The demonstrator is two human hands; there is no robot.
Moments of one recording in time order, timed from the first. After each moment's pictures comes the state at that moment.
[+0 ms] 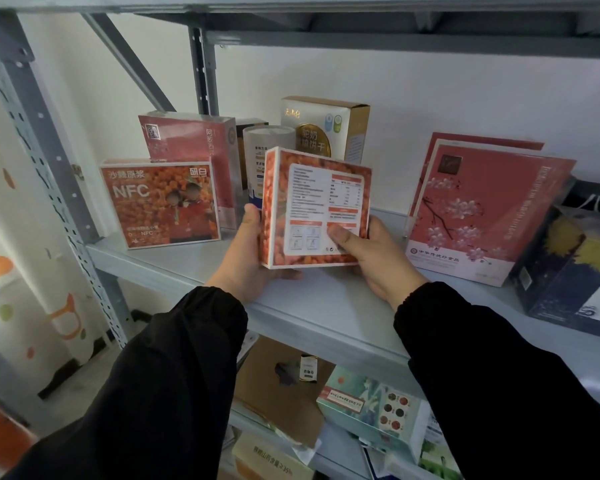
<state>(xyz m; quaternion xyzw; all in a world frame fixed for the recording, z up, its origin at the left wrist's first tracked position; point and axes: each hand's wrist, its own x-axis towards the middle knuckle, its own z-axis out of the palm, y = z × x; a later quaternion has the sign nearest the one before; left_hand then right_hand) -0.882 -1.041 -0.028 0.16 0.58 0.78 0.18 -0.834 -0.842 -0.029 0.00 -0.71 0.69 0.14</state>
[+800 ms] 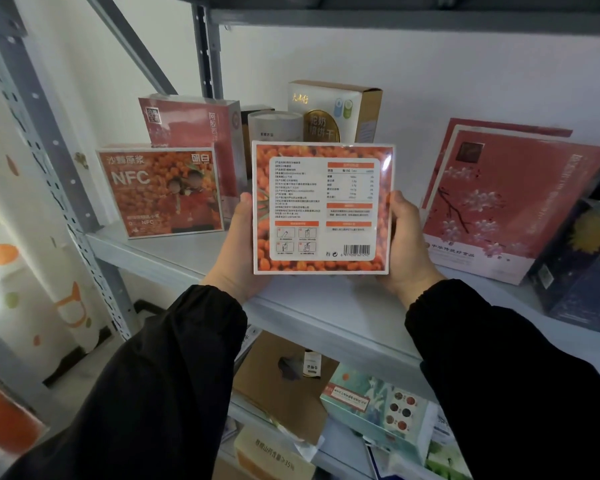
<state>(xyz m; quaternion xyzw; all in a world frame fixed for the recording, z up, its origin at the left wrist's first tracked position) -0.879 -1.046 -0.031 0.16 0.44 0.86 0.21 -0.816 -0.856 -0.011 0.03 -0.61 0.77 0.16</state>
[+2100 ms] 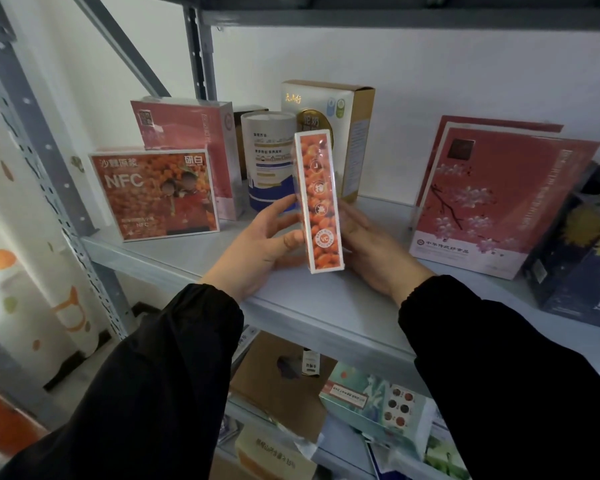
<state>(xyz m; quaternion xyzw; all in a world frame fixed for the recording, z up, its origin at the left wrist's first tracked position) -0.899 -1.043 -0.047 0.27 0.60 0.74 0.16 -0.830 -0.850 -0.027 0.08 -0.71 0.70 0.04</state>
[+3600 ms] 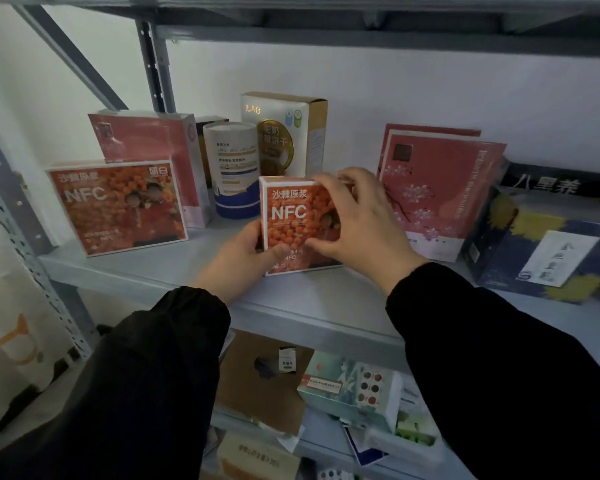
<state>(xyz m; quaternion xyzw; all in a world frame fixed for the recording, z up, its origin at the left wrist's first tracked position) -0.875 -1.036 -0.034 0.29 0.79 0.53 0.07 -0.787 -0.835 0.010 0.01 -0.94 0.04 0.34</state>
